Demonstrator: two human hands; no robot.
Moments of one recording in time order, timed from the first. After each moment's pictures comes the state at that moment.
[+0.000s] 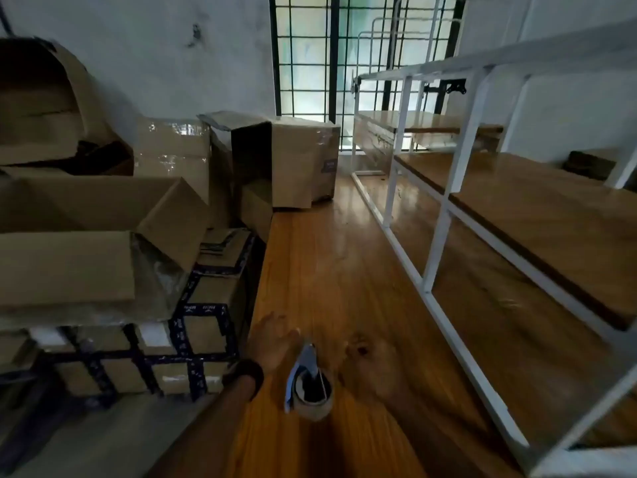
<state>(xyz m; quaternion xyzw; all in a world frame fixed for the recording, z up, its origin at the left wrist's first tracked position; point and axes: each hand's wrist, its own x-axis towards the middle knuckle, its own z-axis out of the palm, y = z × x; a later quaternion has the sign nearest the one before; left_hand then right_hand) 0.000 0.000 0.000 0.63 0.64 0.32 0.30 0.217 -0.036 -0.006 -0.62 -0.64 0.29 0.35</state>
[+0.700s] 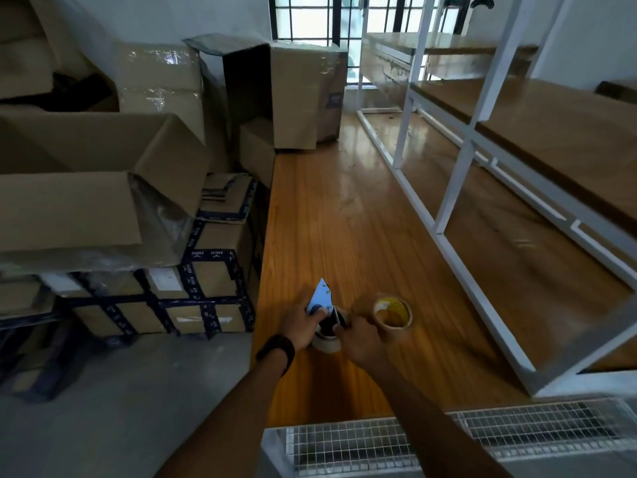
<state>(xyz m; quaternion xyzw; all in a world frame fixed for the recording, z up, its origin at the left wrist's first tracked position) 0.017 -0.036 -0.058 0.56 0.64 0.27 0.45 0.163 -0.057 -0.074 -0.68 -0.59 0.37 0.24</state>
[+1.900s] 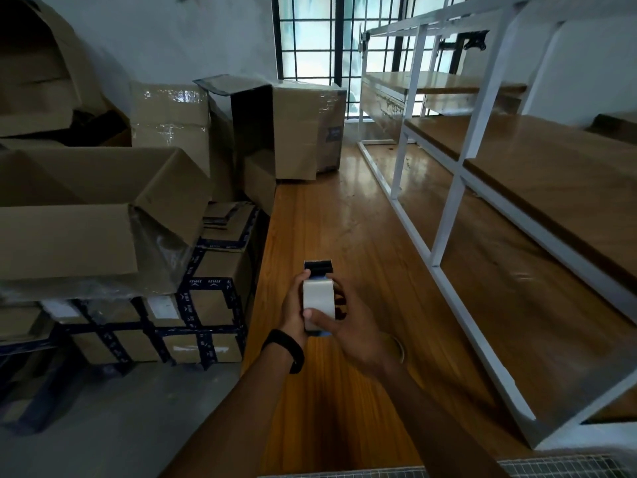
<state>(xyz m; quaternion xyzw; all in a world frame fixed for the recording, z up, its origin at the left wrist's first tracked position) 0.054 0.006 0.012 0.26 0.49 0.51 0.66 0.177 -0.037 0.027 -0.44 -0.62 0.44 0.47</state>
